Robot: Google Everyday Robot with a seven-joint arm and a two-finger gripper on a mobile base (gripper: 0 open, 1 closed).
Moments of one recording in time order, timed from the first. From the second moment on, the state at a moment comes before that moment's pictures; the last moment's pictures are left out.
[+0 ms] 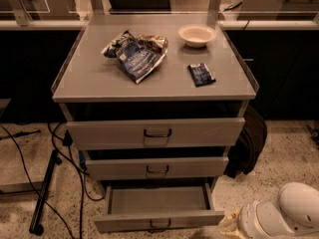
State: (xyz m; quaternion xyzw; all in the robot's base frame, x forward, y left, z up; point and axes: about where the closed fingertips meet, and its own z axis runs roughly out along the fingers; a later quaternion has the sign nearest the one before) arm 0.338 -0.213 0.506 -0.56 0.78 0.19 0.20
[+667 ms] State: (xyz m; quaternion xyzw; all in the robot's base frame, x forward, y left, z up) arm 0.351 -0.218 0.452 -0.59 0.76 0.15 0.22
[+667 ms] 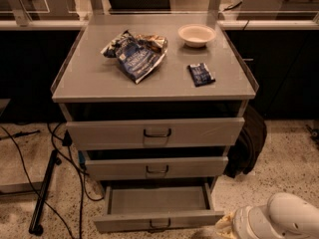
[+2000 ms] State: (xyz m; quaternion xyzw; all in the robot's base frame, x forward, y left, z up) arm 0.412 -0.215 0.266 -0.58 0.77 0.16 0.23
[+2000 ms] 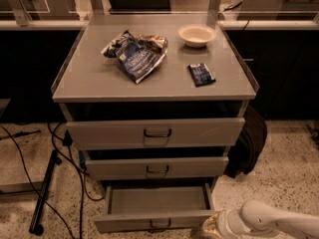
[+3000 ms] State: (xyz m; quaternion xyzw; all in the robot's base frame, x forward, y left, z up) arm 0.421 -0.216 0.225 -0.59 0.76 0.16 0.22
